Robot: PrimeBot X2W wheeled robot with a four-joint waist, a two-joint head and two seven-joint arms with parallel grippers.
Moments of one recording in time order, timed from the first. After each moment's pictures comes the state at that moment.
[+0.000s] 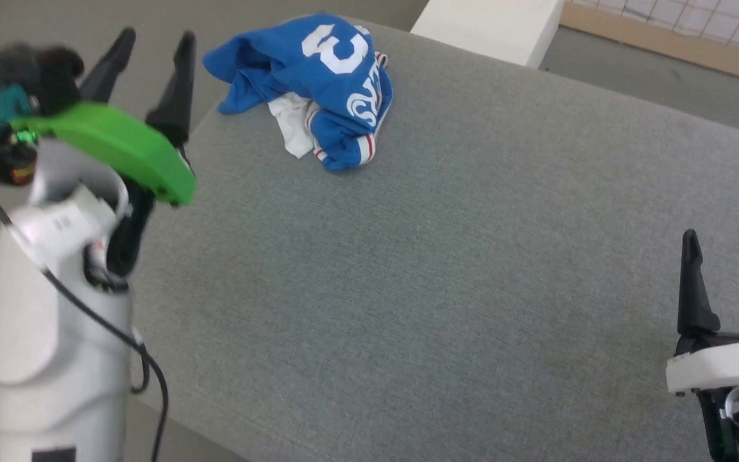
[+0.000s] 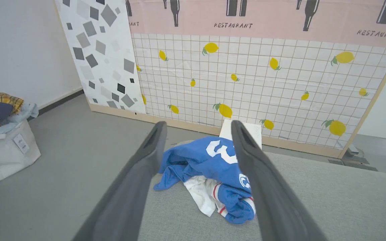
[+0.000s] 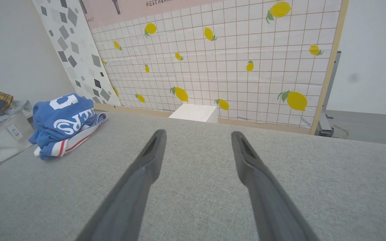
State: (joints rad) left arm -0.60 0.21 -0.03 0.02 -0.35 -0.11 0.28; right arm -0.04 -0.05 -0.22 -0.05 0.14 0.13 -0.11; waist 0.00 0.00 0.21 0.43
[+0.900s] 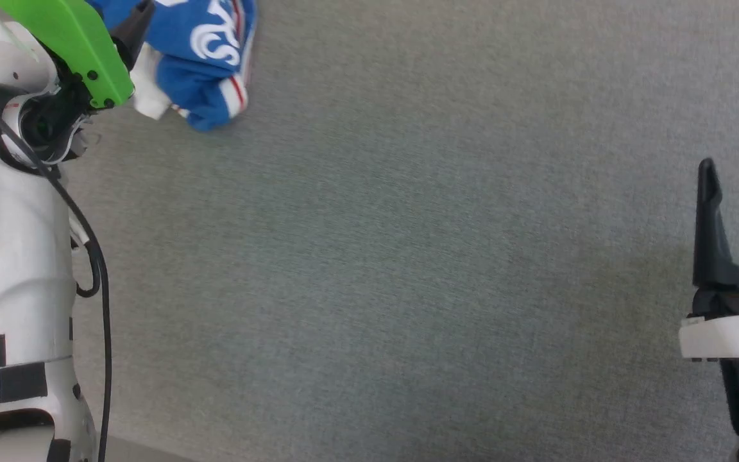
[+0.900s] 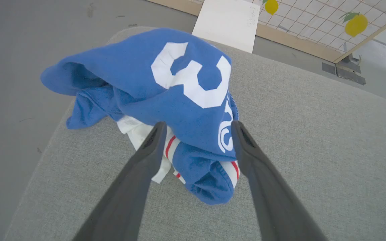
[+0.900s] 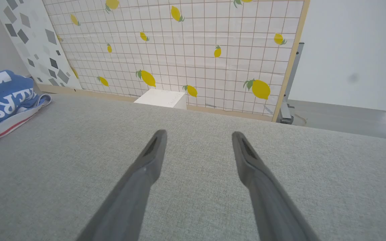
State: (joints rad) left arm -0.94 0.28 0.01 0.37 -0.50 -0.07 0.71; right arm -0.09 -0.05 -0.16 -0.35 0.05 0.13 0.03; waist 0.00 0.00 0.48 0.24
